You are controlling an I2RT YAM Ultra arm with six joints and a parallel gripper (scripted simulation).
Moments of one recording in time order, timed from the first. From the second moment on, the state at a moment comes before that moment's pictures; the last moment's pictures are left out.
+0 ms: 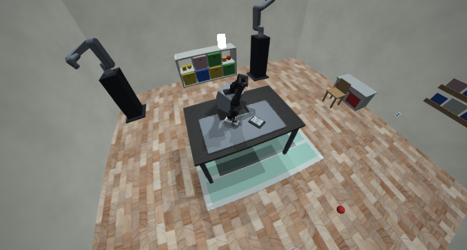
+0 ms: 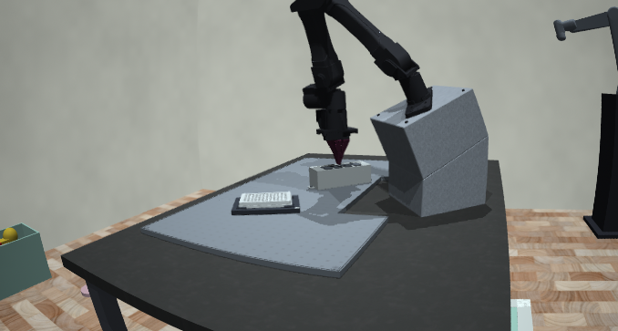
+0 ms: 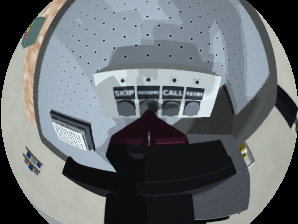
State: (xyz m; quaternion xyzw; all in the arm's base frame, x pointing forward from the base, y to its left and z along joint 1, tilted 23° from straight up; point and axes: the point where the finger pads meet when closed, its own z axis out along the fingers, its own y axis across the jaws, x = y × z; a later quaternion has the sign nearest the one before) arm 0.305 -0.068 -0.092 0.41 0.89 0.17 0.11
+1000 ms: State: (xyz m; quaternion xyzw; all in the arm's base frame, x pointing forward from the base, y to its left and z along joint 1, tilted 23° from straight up) arm 0.305 -0.068 -0.092 0.41 0.89 0.17 0.11
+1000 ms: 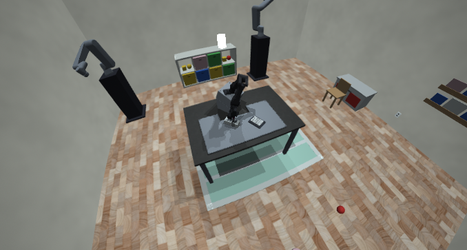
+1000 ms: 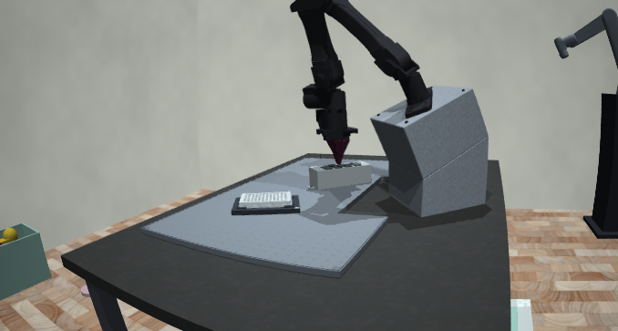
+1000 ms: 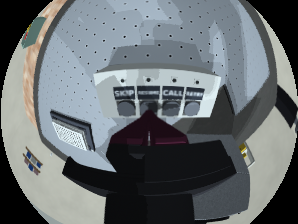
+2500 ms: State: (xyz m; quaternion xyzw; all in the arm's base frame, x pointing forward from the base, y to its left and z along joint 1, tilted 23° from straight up) arm 0.308 -0.066 -0.102 0.41 0.89 0.17 0.11
